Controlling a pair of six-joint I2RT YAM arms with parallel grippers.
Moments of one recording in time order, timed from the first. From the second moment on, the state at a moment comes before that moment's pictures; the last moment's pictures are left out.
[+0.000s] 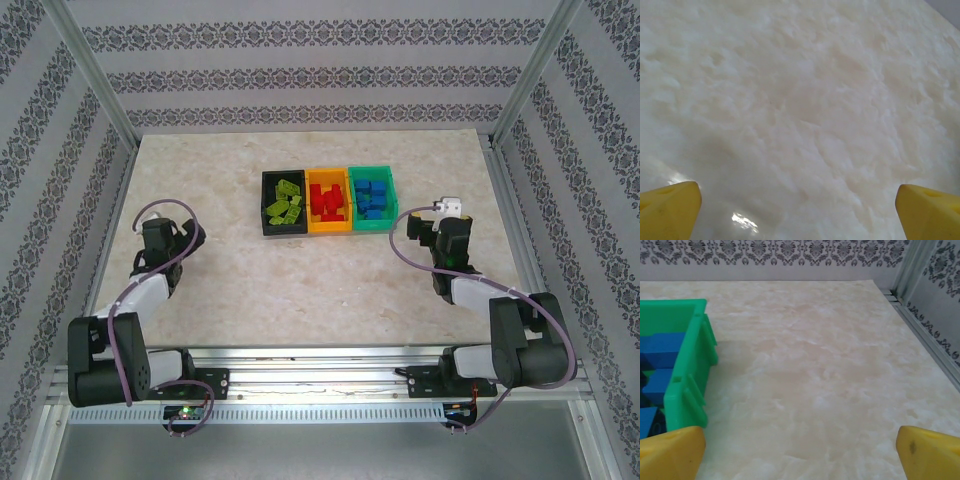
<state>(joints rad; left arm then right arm) 0.17 1.23 0.50 0.07 -0.10 -0.54 0.08 1.33 0.40 0.58 0.18 0.04</state>
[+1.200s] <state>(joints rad) -0.10 1.62 0.26 1.06 -0.29 0.02 0.06 1.51 0.33 0.85 0.02 -0.03</state>
